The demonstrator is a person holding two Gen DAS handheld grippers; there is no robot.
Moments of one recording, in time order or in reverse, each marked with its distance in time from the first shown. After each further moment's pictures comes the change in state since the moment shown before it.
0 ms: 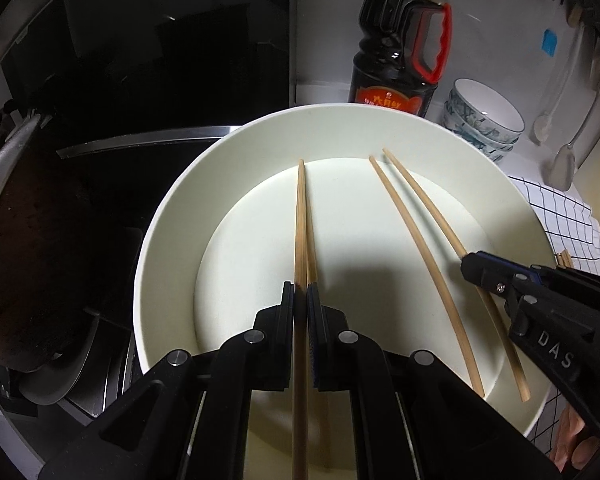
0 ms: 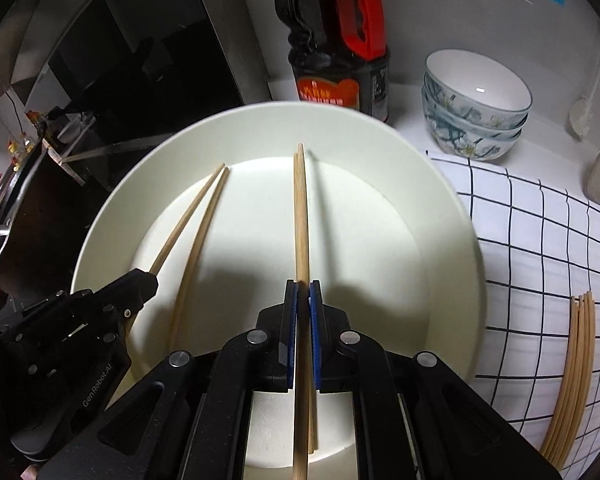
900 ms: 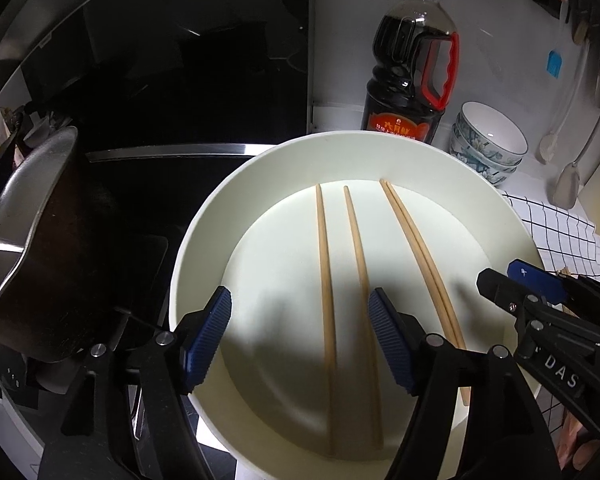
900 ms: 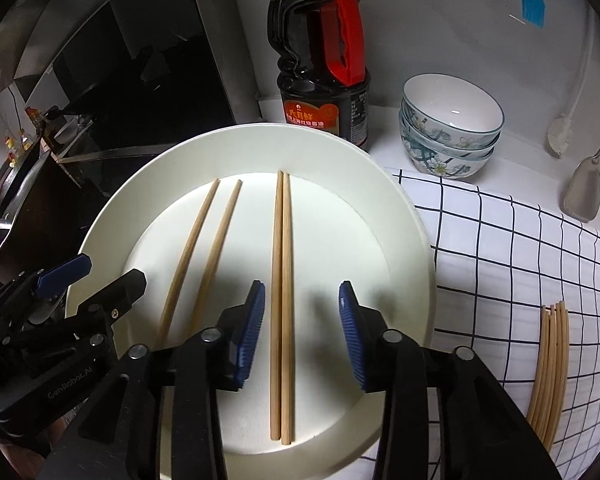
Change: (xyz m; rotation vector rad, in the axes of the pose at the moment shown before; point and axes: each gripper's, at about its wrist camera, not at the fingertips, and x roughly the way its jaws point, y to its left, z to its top) left arm -0.030 0.005 0.004 -0.028 -0.050 0.046; right arm -0.028 -0.011 -0.009 -0.032 -0.069 -0.045
